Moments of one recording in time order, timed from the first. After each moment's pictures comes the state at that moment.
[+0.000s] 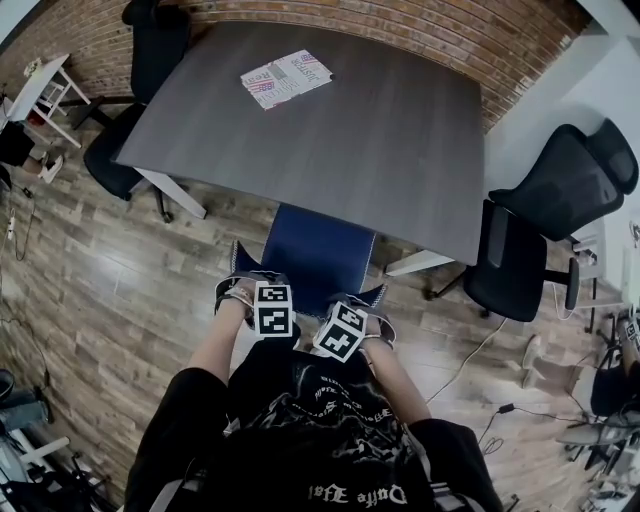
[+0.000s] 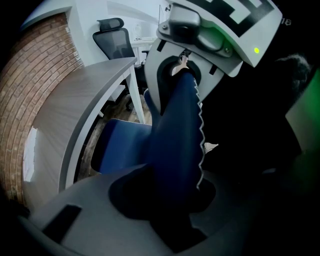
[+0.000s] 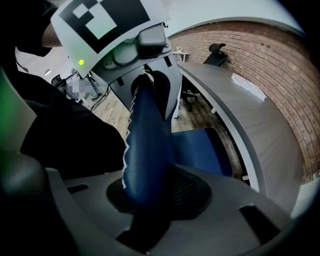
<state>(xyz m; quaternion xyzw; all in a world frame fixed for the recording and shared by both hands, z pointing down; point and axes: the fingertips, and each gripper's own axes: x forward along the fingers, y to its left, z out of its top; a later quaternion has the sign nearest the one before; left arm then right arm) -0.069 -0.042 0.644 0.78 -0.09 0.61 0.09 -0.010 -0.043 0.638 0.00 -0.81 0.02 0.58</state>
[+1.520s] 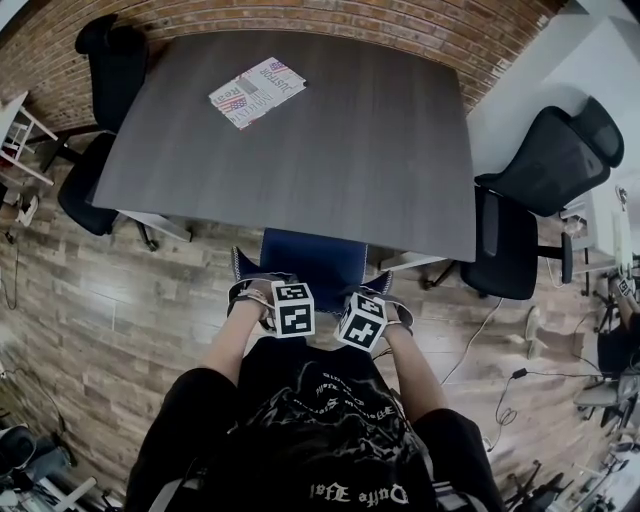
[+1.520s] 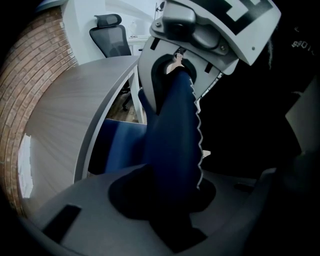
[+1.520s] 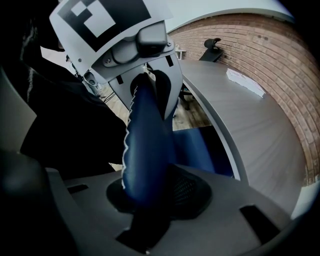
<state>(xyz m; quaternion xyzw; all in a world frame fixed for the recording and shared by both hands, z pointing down) -0.080 -0.106 0.638 0.78 -0.04 0.62 0.09 -0.020 -0.109 0.632 0.00 -0.81 0.05 0.59</state>
